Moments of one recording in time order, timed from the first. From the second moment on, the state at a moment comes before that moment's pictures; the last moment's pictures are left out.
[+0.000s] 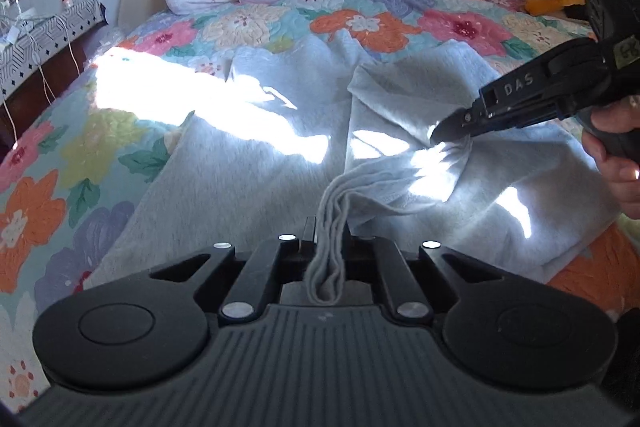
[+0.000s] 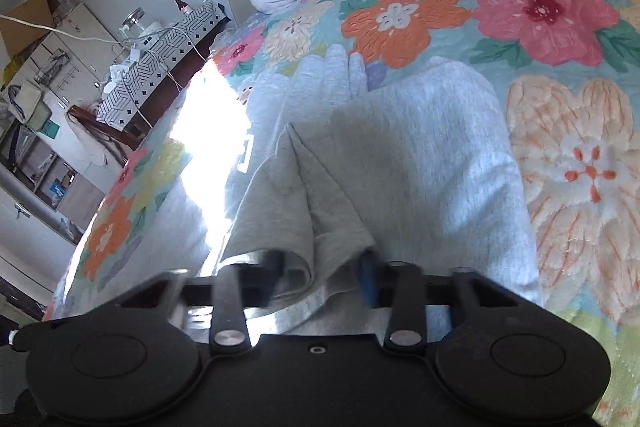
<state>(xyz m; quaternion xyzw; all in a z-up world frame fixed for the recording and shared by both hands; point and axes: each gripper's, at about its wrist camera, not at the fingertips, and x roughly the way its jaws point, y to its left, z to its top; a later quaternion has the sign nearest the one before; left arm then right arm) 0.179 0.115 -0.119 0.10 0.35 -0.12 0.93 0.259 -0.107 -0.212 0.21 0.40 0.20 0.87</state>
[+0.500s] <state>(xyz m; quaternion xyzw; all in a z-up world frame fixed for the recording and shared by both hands) 0.181 0.225 -0.109 -0.11 0.41 0.06 0.90 0.348 0.013 -0.143 0.23 0.40 0.35 0.81</state>
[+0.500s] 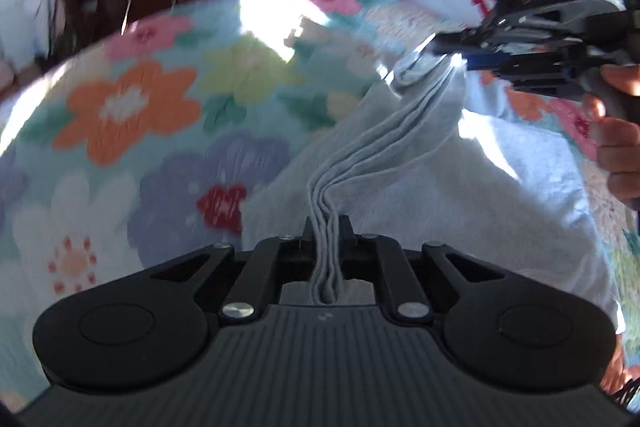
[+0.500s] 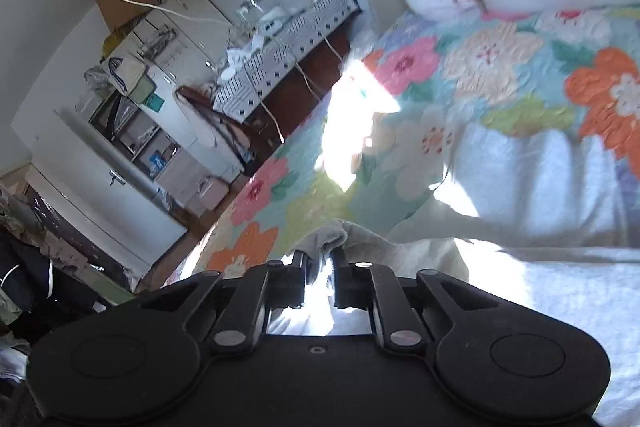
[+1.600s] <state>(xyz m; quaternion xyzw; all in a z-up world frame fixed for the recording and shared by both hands) 0.154 0.228 -0.101 -0.25 0.50 0.04 0.83 0.167 -0.184 -0.184 0.20 0.50 0.21 0.82</state>
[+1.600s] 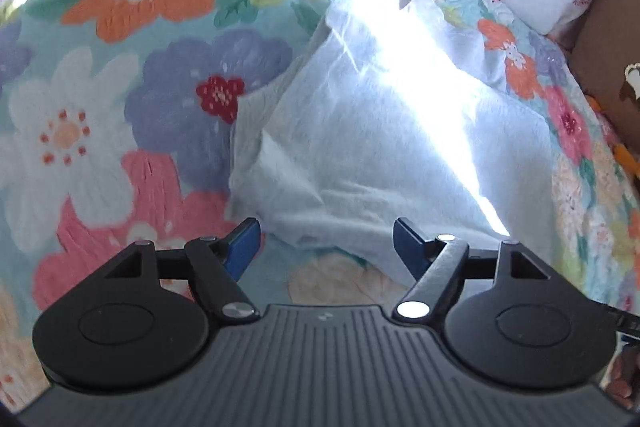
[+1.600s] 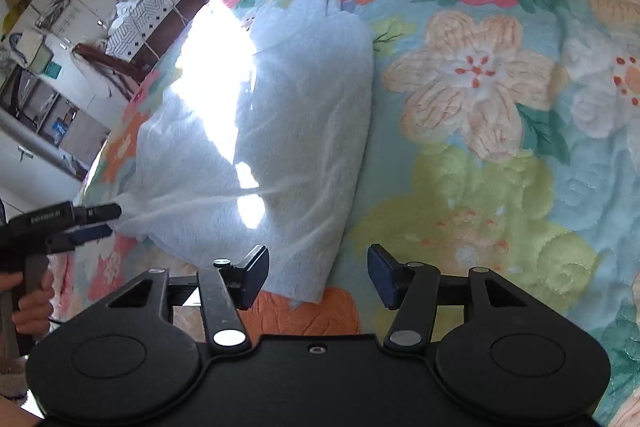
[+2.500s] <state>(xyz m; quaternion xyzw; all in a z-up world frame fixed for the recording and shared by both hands) 0.152 0.275 -0.139 -0.47 0.43 0.05 0.77 0.158 -0.165 -0.166 0.28 0.38 0.29 0.83</state>
